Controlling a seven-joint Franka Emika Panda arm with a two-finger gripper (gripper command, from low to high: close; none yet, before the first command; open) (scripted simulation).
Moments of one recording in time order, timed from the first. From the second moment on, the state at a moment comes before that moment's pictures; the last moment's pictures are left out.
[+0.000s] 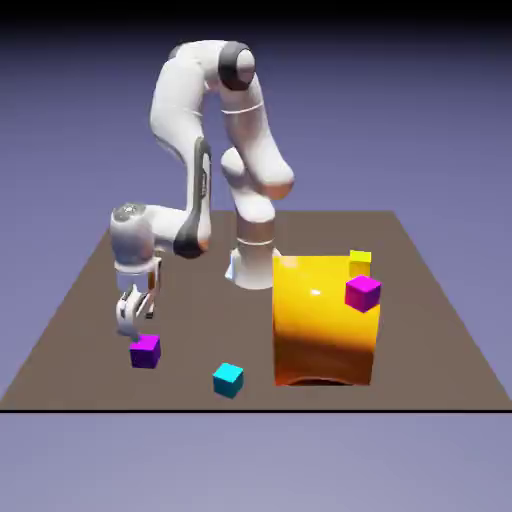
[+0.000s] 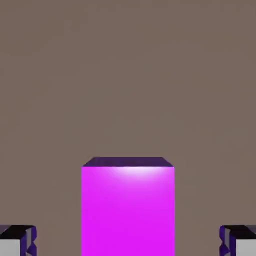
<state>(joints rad) -0.88 0.34 0.25 -2.48 -0.26 2.80 2.08</state>
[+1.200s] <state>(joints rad) -0.40 -0.07 0.83 -2.23 0.06 2.18 2.05</state>
